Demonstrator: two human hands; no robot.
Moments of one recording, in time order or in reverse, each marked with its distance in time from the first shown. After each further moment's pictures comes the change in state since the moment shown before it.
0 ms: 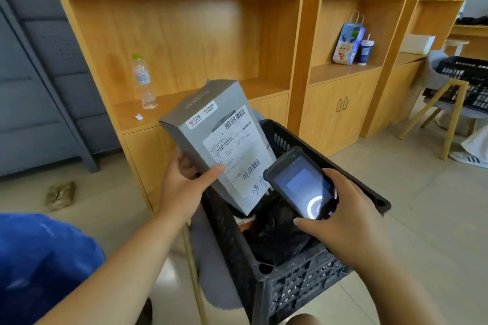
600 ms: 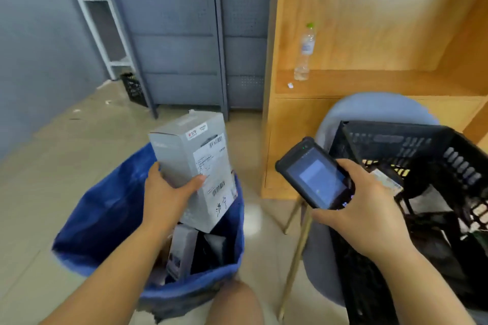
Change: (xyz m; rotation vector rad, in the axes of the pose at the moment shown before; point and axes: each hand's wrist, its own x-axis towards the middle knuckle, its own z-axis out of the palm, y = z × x) left_hand -0.115 -0.034 -0.288 0.434 0.704 -0.186; right_hand -0.015 -0.155 0.141 0.144 -0.360 -0.419
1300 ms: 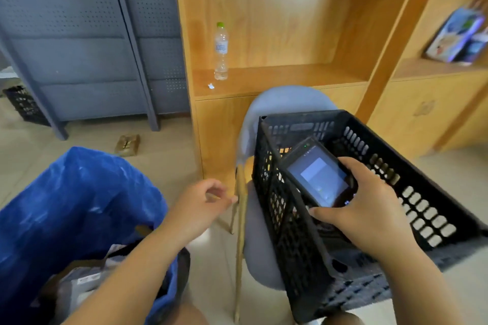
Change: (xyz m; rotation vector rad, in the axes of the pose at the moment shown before) left_hand -0.063 0.082 0.140 0.227 -0.733 0.221; right_hand -0.031 0.068 -0.083 -0.123 0.158 0.267
